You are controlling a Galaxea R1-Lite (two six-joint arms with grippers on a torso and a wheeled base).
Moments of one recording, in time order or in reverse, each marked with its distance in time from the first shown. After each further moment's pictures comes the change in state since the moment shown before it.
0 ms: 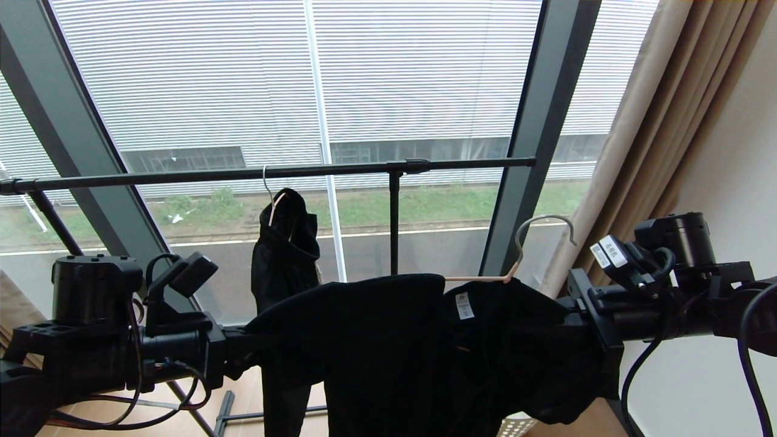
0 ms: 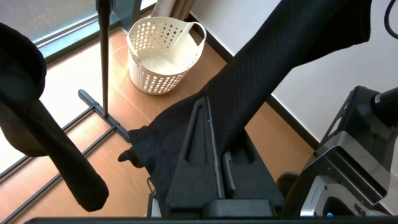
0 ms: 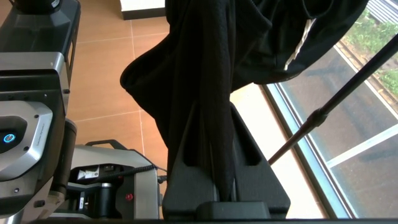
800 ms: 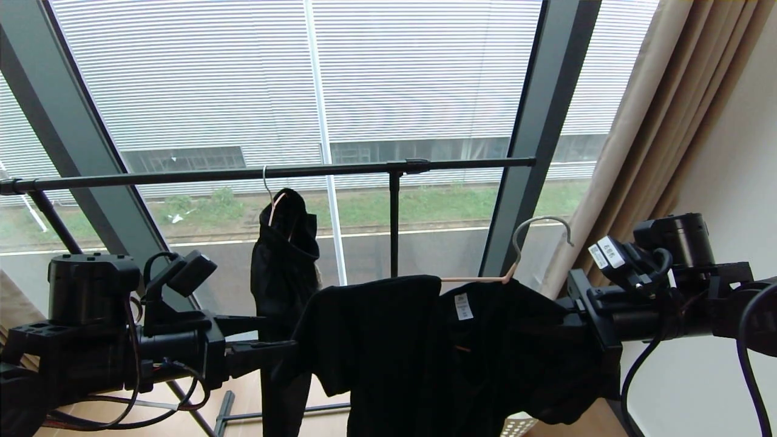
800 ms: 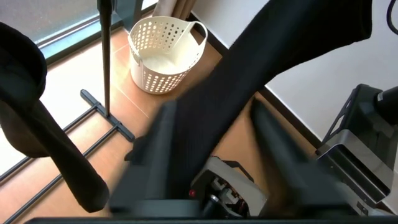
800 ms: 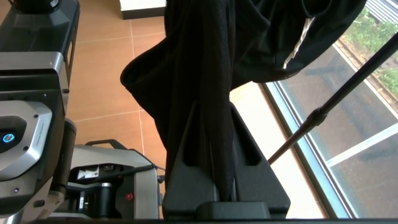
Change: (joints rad) left arm -0.011 -0.017 -0.002 -0.001 0.001 0.006; right arm 0.001 0.003 0.001 0.001 -0.012 0.000
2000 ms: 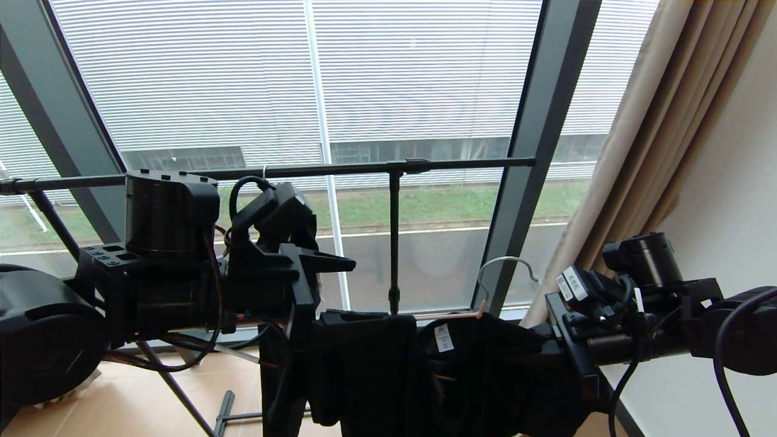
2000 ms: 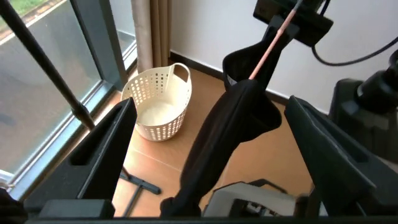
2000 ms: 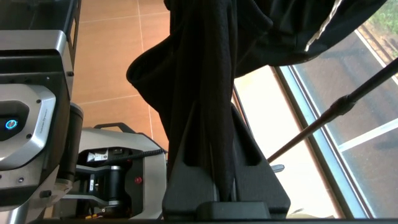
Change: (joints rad) left arm -0.359 0.008 -0.370 0.194 0.125 0.166; right arm 0.094 0.037 0.041 0.000 -0.087 -0.041
